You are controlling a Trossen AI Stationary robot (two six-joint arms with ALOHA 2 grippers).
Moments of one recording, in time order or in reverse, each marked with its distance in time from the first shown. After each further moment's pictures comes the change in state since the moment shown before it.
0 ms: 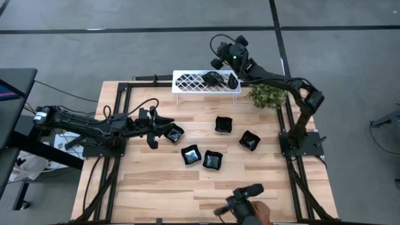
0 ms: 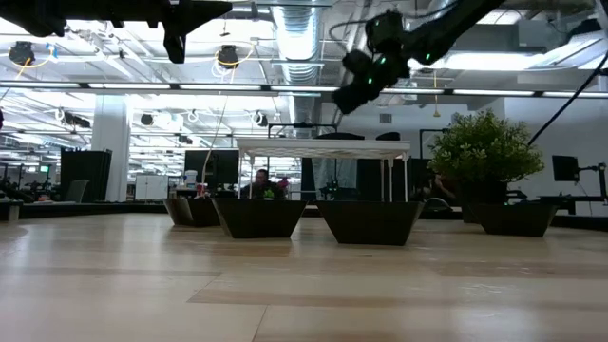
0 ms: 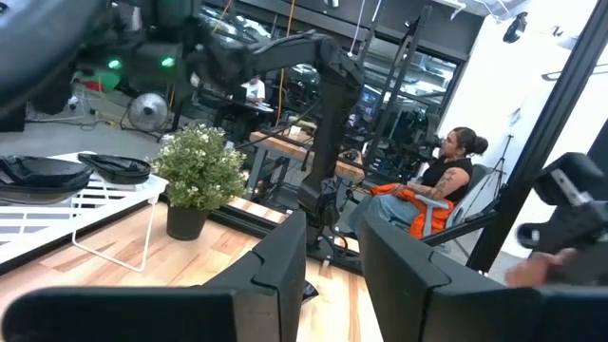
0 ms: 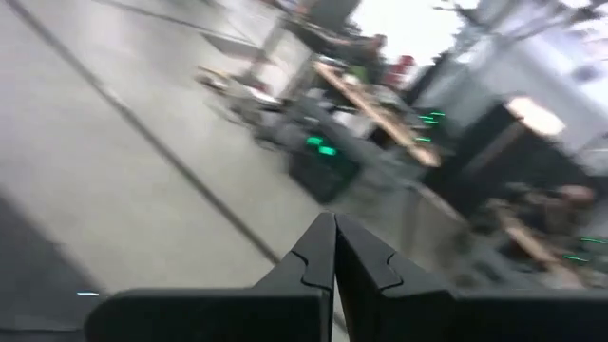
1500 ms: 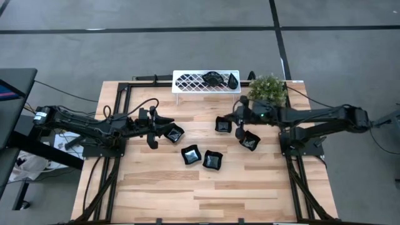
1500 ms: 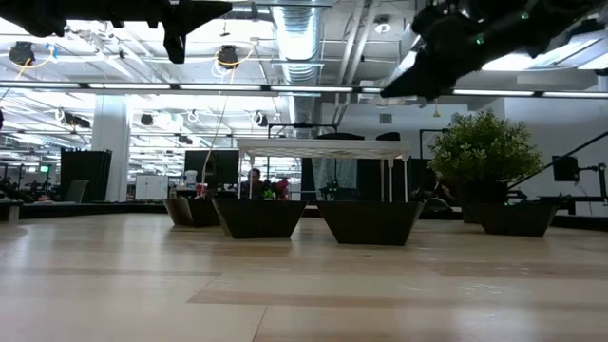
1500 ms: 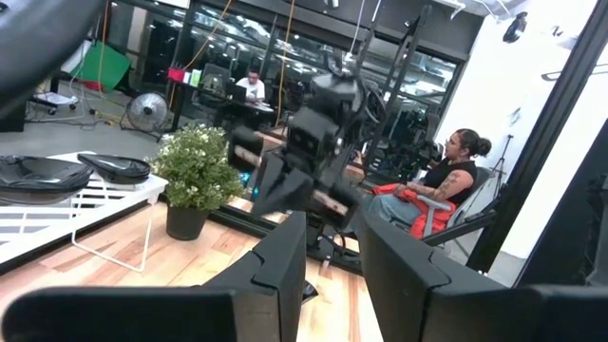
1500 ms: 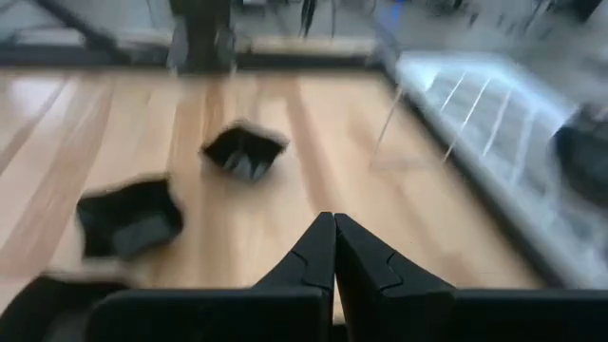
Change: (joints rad) left arm 0.000 0.000 0.000 0.000 0.000 0.000; right arm 0.544 -0.717 -0.747 -0.203 -0.421 0.427
